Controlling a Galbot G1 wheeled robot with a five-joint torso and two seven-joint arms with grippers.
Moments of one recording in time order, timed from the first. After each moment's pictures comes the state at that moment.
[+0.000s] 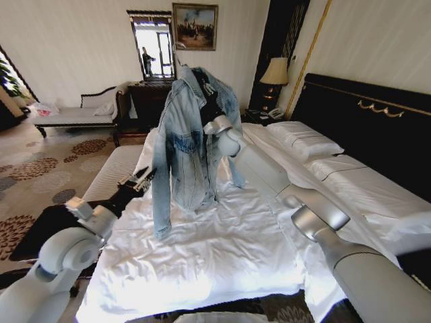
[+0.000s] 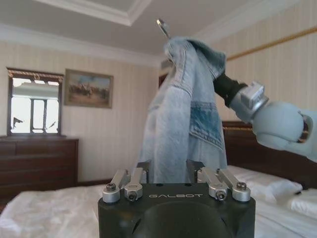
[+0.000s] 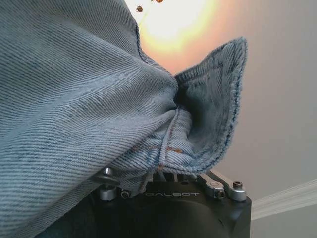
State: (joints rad) left arm 1.41 -0.83 -0.79 -2.32 -0.87 0.23 0.05; right arm 0.11 1.32 -0.39 1.11 -0.36 0.11 0.43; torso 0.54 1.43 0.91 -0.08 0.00
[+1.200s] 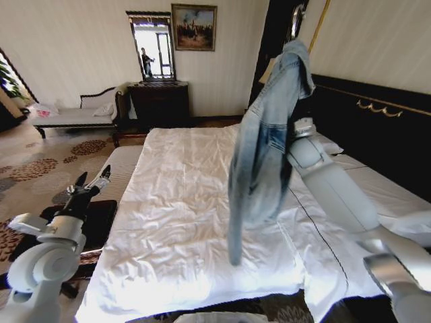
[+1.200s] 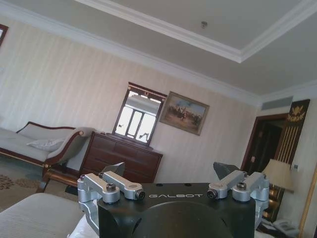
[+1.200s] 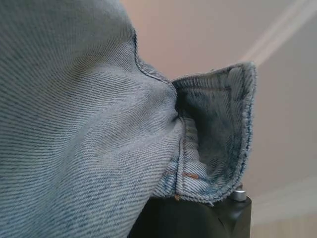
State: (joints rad) left arm 1.45 -1.14 -1.02 -2.28 -0.96 0.24 -0.09; right arm -0.29 0.84 0.00 1.64 0.16 0.16 0.48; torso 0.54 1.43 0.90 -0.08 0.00
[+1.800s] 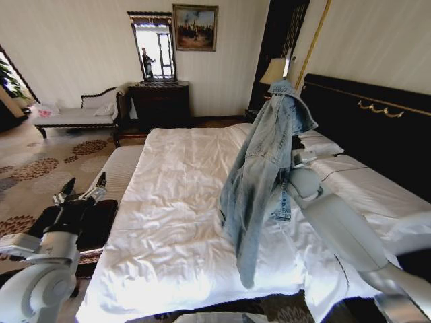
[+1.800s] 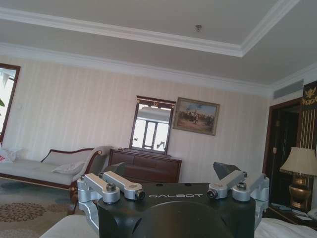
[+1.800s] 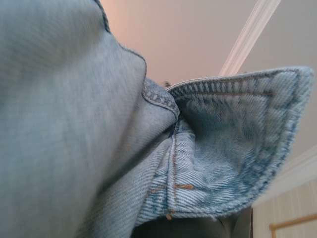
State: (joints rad) left arm 1.58 -1.23 -1.06 -2.40 -0.75 0.21 -0.06; right arm -0.60 0.82 0.15 1.86 0.28 0.25 0.39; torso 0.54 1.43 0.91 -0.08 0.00
